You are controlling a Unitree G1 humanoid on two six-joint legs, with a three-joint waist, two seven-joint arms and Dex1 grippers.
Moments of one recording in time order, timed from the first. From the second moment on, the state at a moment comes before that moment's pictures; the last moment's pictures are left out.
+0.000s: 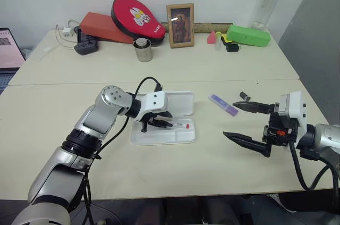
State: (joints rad) left arm -0.71 0.67 -0.36 0.13 -0.06 0.31 -1.32; right arm -0.06 -0.85 -0.25 -0.68 0.77 0.60 0.83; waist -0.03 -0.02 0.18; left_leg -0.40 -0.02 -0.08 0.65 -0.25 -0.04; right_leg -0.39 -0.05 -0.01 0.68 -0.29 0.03
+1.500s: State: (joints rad) left arm -0.51 0.47 -0.05 -0.35 -0.46 0.62 -0.87; right arm -0.54 -0.68 0.16 0.17 0.25 0.64 0.74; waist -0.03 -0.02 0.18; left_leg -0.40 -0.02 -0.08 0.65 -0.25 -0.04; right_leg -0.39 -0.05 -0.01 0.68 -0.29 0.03
